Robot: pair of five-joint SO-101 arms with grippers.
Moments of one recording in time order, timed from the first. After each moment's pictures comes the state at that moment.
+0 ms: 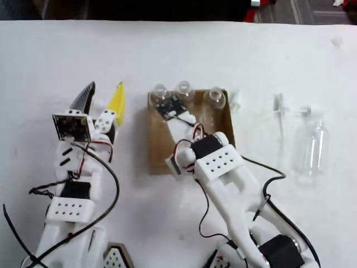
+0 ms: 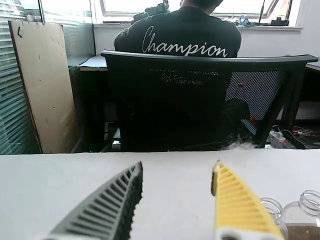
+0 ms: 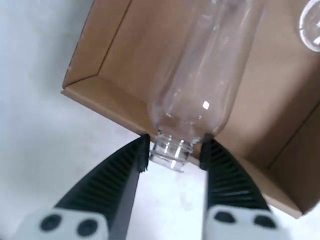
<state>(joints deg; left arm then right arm) -2.9 -56.0 80.9 -13.6 2.3 -32.5 -21.0 39.9 64.9 4.5</state>
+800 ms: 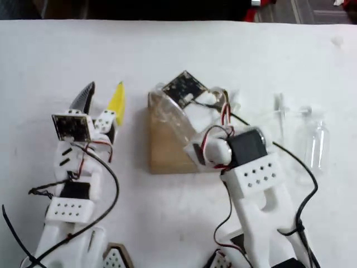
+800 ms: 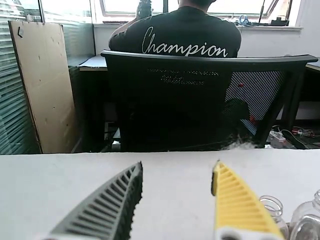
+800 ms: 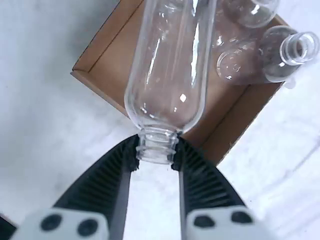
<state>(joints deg) -2.9 -56.0 80.9 -13.6 2.3 -25.4 -34.2 18.6 87.2 22.1</state>
